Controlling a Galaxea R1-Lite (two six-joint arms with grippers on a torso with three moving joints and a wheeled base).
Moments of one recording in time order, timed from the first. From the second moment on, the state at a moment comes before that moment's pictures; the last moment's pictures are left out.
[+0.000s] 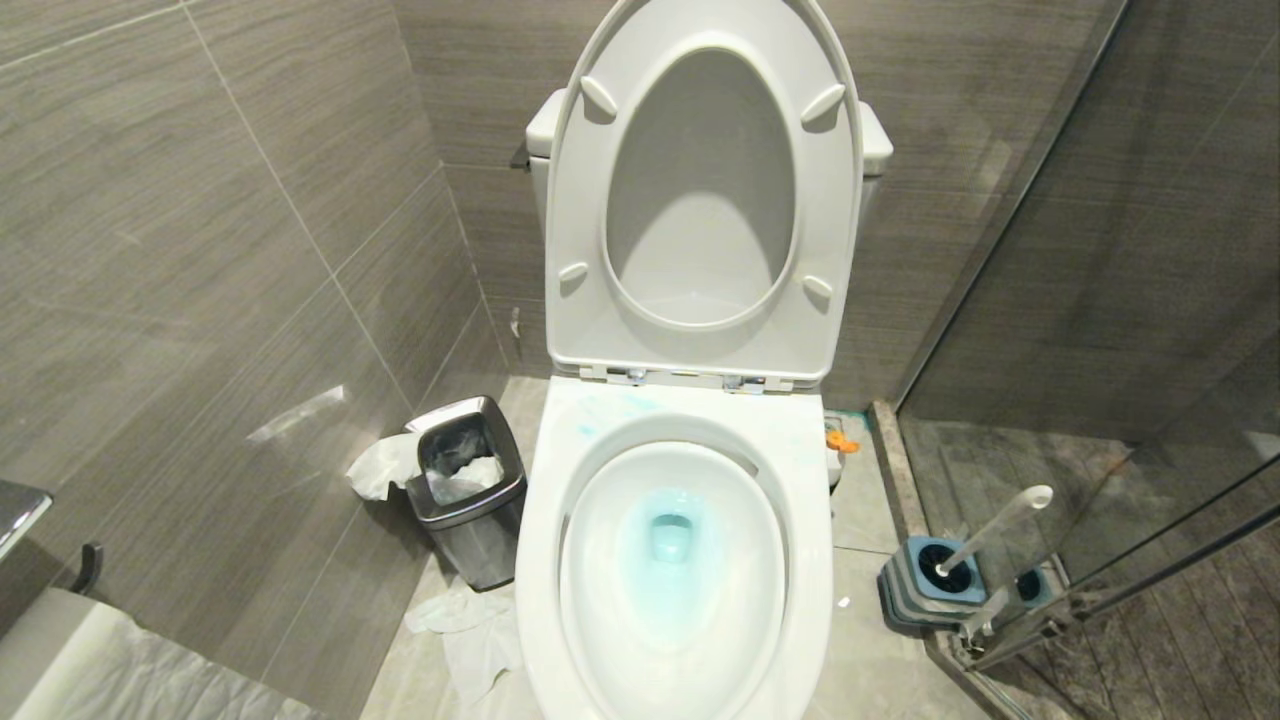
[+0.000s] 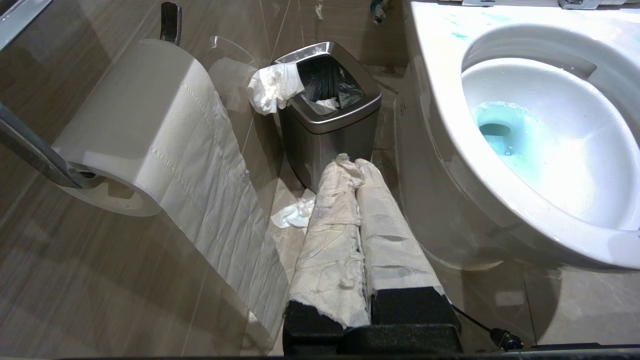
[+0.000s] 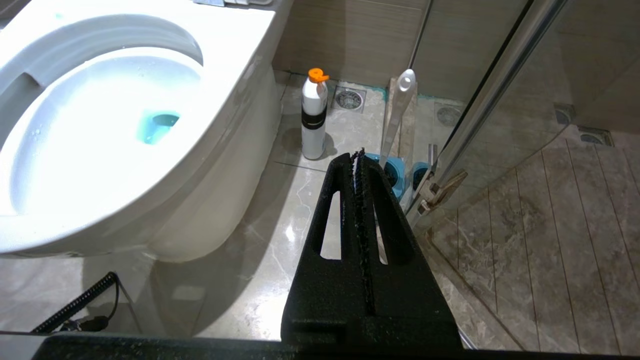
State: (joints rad) left arm 0.00 0.00 0.00 0.01 -0.01 0.00; right arm 0.01 0.00 0.00 0.01 0.00 -0.01
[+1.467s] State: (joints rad) left arm -0.01 0.37 -0.57 -0.01 -0.18 0.08; right arm 0.01 0.00 0.00 0.01 -0.01 0.00
